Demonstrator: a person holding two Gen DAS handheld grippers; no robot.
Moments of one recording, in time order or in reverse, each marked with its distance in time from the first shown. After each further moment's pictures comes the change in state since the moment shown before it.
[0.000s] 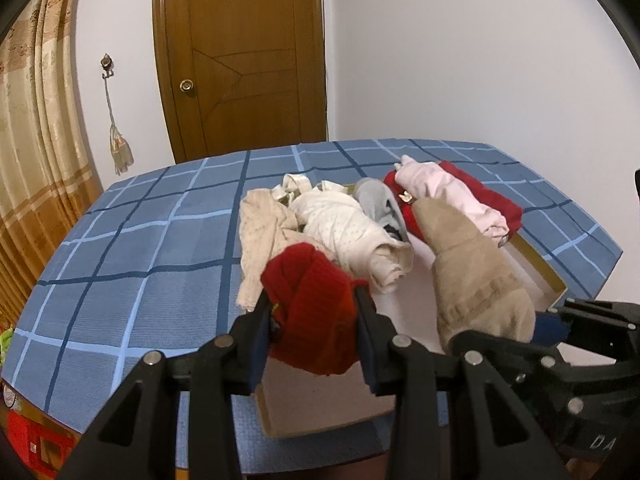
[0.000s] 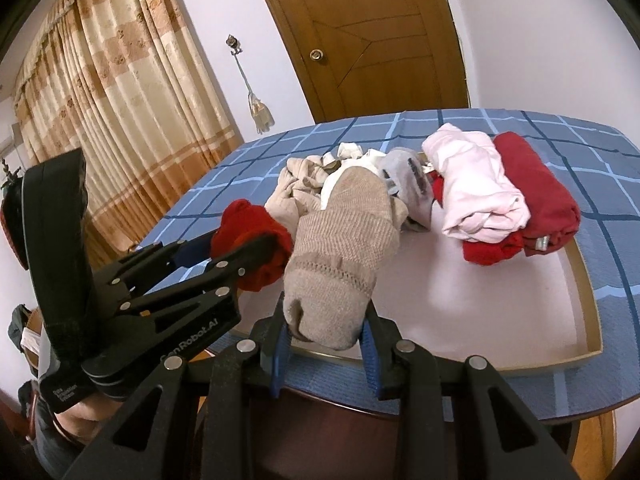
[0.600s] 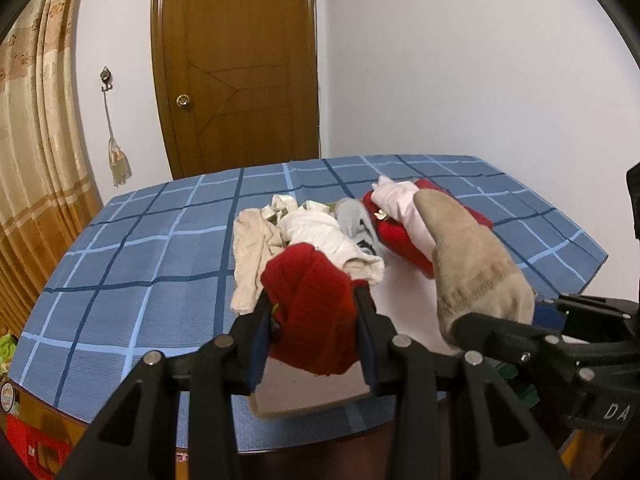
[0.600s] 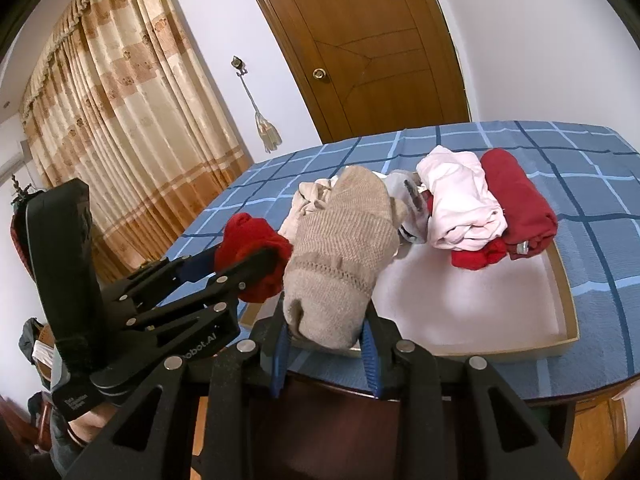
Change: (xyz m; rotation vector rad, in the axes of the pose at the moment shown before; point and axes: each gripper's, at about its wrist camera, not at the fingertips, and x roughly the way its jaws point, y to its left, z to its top) left arm -0.033 -0.011 0.003 0.001 -0.045 -0.018; right arm -0.040 -0.001 -0.001 0.036 -0.064 0.033
